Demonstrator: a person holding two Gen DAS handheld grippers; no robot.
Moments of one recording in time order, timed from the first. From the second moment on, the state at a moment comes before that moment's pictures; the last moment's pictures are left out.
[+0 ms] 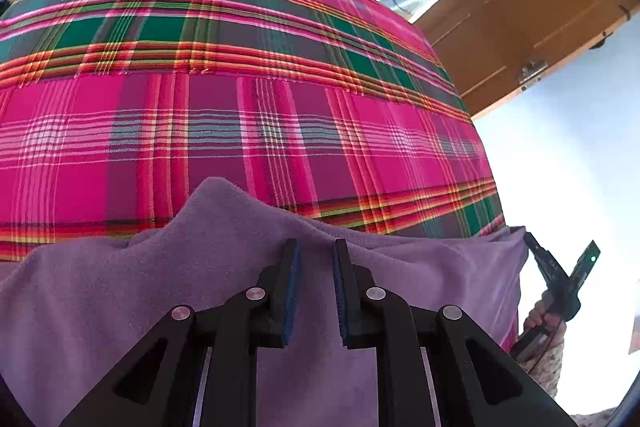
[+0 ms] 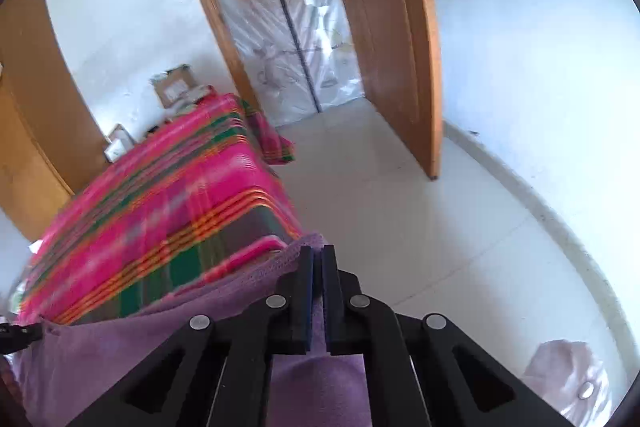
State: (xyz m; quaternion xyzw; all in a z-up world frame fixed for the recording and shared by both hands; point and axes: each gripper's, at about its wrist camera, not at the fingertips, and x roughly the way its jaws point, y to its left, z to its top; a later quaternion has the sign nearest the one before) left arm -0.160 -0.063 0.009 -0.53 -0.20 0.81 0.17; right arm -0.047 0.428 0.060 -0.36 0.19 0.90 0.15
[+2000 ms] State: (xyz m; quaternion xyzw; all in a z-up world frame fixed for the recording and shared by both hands) left arm -0.102 -0.046 0.008 -0.53 -0.21 0.81 0.16; right arm 0.037 0.437 0.041 -0.37 0.26 0.88 0.11
